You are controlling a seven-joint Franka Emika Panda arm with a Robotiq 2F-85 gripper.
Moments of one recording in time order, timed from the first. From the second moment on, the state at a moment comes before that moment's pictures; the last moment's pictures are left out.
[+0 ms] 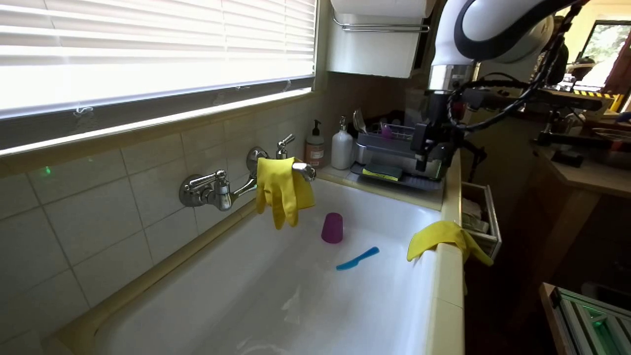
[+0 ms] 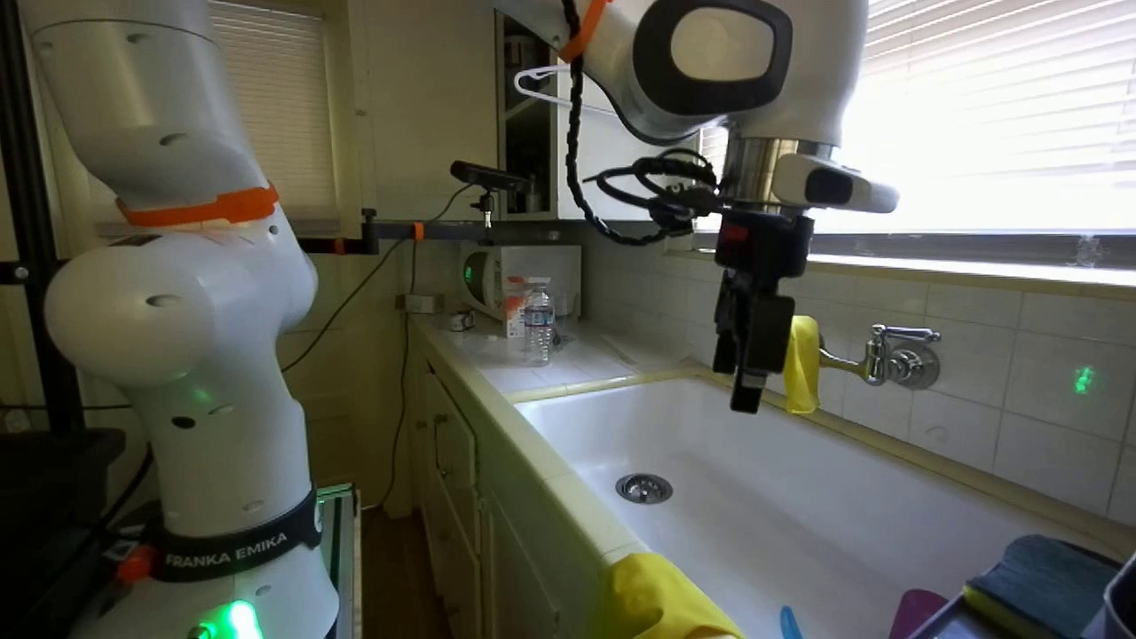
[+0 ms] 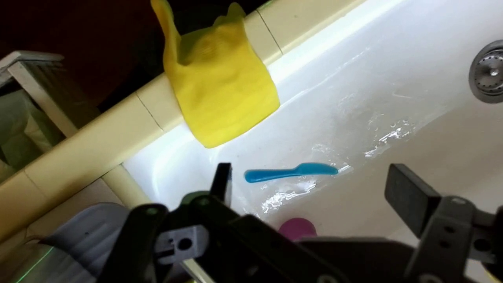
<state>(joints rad) -0.22 -0.20 -0.21 -2.32 0.01 2.04 0.11</state>
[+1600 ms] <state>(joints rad) -0.22 0.15 -0.22 -2.23 0.05 2.06 -0.10</state>
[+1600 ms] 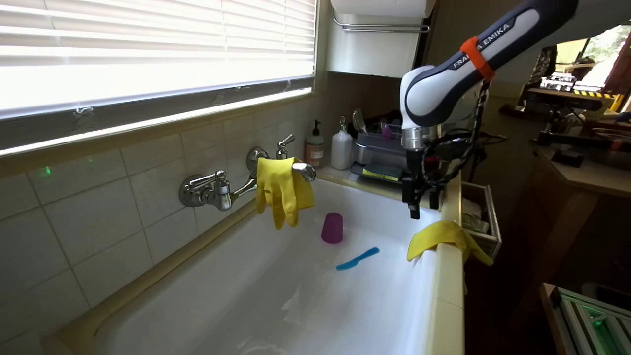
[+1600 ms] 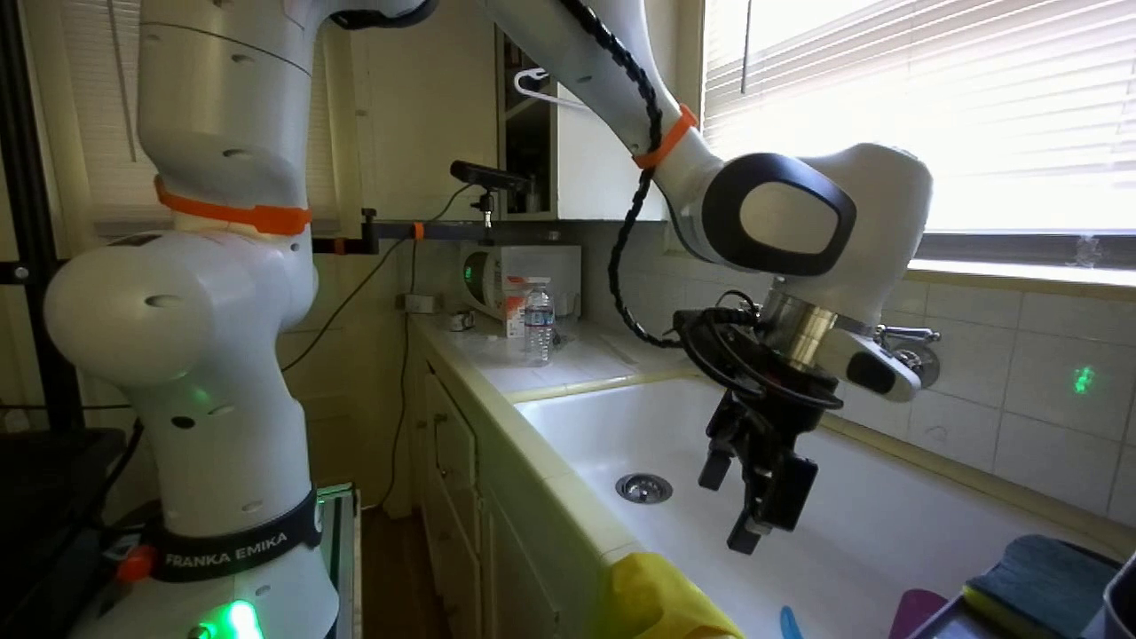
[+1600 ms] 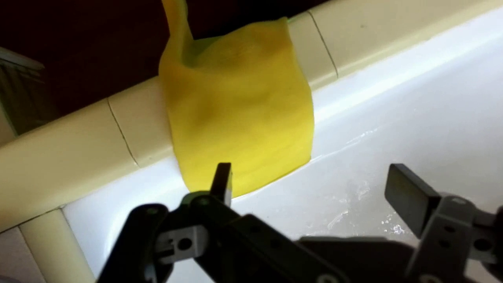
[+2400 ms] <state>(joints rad) -0.22 0.31 -0.21 -2.14 -0.08 2.06 -0.18</state>
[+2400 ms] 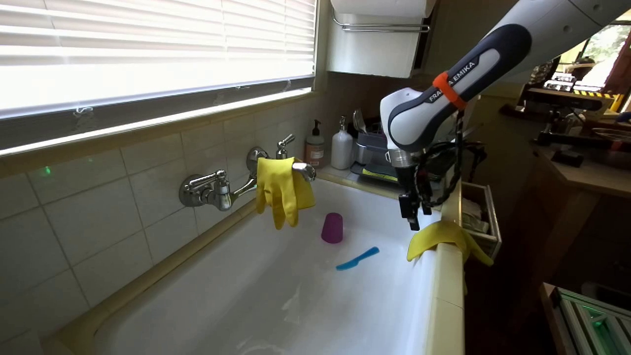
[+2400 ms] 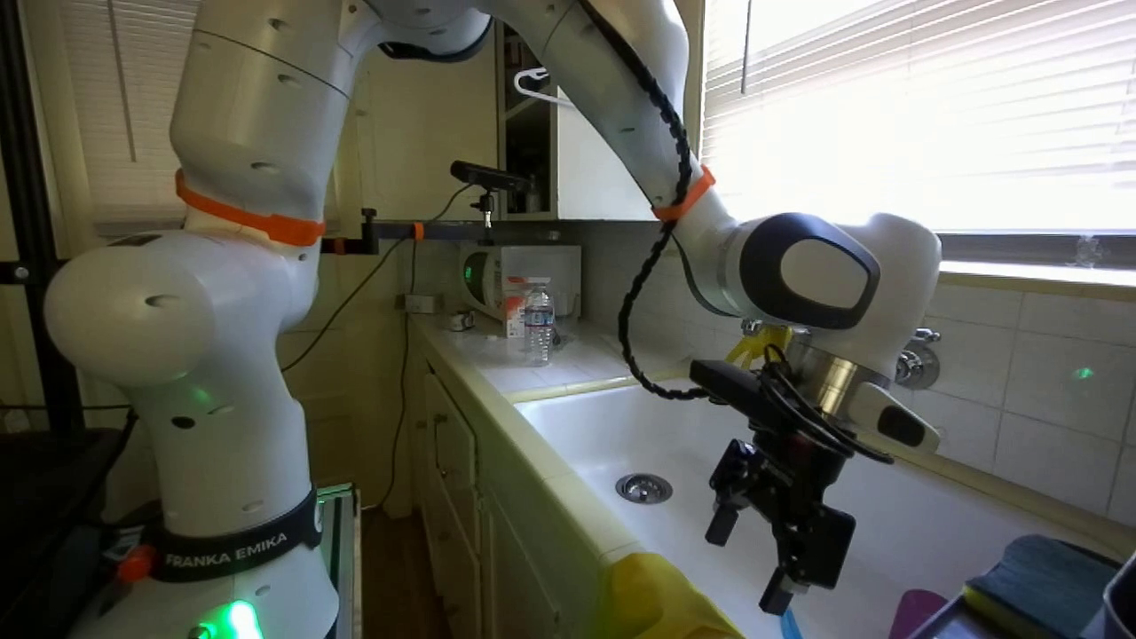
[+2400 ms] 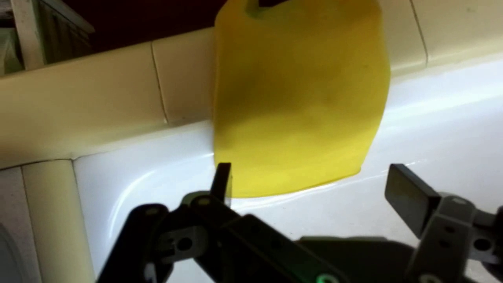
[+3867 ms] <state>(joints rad) -0.22 0.42 -0.17 -2.09 -0.16 2.02 -0.22</state>
